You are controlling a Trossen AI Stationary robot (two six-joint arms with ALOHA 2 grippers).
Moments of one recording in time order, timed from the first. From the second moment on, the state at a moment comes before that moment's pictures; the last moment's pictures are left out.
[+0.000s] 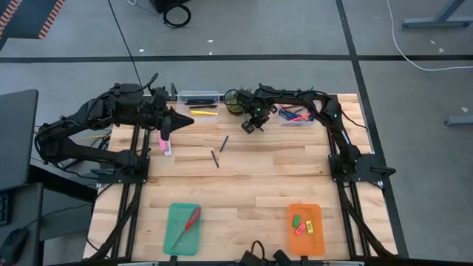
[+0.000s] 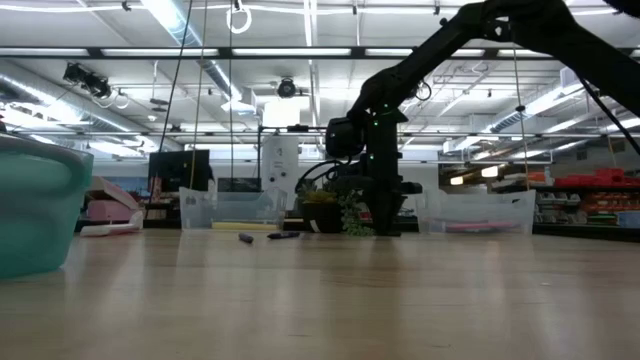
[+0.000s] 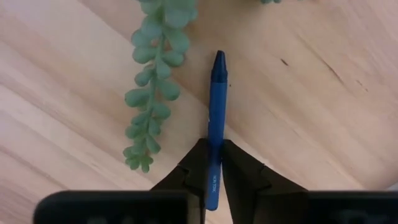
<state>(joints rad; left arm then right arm) 0.19 0.98 1.35 -0.69 0.08 -0.64 -0.53 2.22 1.67 -1.01 -0.03 0.34</state>
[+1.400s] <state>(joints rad) 0.19 0.98 1.35 -0.69 0.07 -0.60 -0.74 2.02 2.01 -1.52 0.03 0.17</state>
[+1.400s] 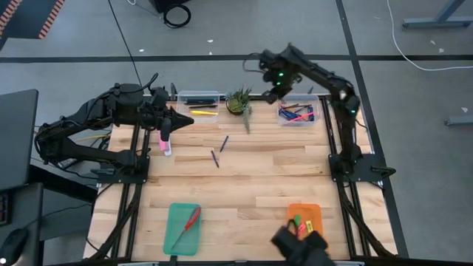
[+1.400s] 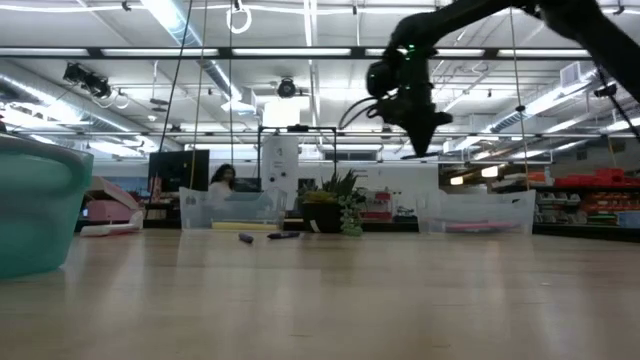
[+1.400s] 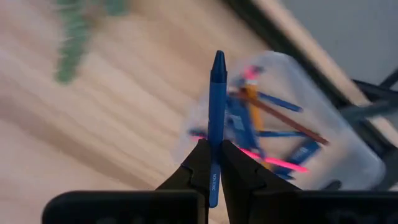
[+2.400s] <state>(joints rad) 0.19 0.98 1.35 -0.61 -0.15 -0.64 -0.90 1.67 1.35 -1.09 -0.06 0.35</state>
